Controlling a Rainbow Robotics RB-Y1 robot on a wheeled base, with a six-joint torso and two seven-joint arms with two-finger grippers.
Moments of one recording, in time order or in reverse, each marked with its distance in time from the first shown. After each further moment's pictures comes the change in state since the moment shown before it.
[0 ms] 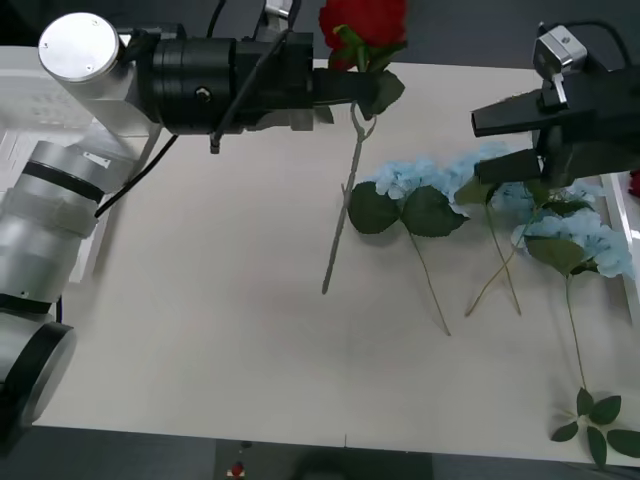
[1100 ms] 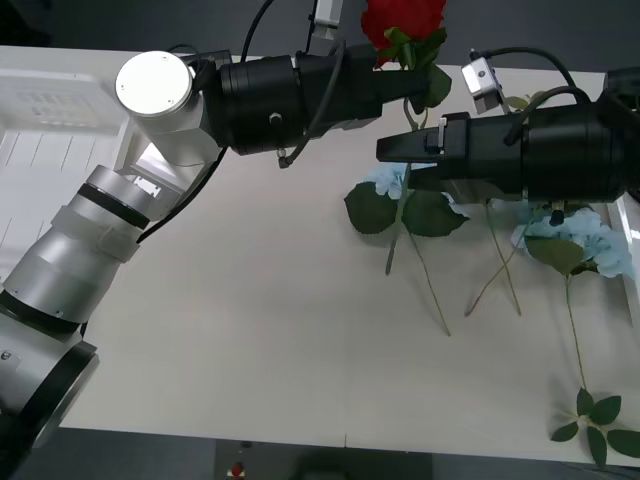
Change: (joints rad) right arm 0.024 0.129 0.130 -0.184 0.419 -0.386 -0.142; left arm 0.013 -0.049 -0.160 -0.032 0.001 -0.333 -0.144
